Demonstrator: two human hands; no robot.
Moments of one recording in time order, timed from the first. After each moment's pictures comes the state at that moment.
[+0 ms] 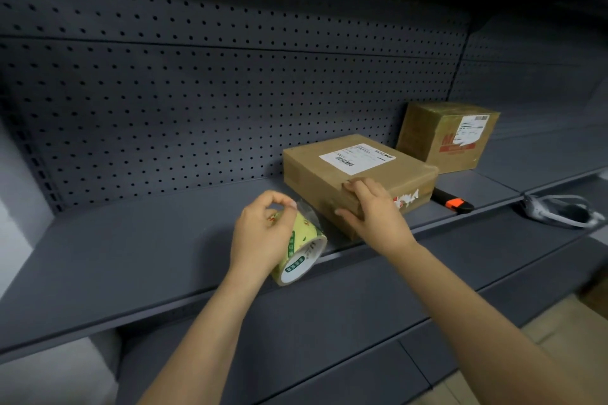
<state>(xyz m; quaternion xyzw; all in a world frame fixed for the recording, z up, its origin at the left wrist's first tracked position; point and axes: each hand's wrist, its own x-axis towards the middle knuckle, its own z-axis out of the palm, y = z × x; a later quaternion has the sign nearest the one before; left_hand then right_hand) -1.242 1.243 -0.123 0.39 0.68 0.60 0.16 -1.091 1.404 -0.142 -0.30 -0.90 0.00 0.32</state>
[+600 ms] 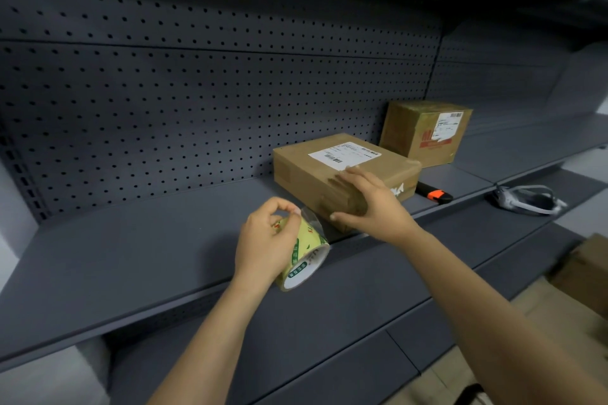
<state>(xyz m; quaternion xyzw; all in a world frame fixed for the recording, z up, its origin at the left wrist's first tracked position) -1.235 1.236 -0.134 0.43 0.66 0.59 0.17 -1.070 1.398 -0.126 -0.29 -0.90 0.11 0.30</state>
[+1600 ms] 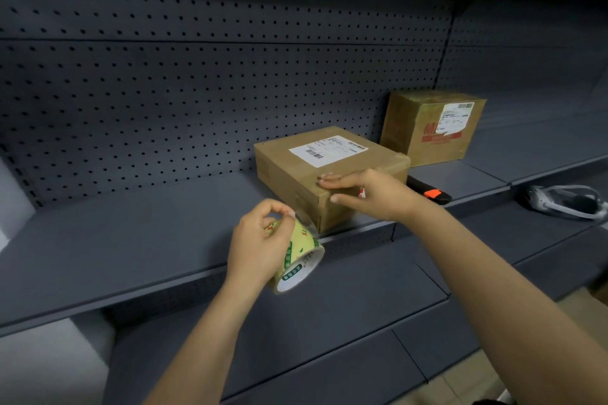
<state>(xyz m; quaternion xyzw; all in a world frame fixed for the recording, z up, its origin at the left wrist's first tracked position) -1.179 1.265 -0.140 0.38 0.70 0.59 0.15 -1.036 1.451 -0.097 -0.17 -0.95 0.19 0.17</state>
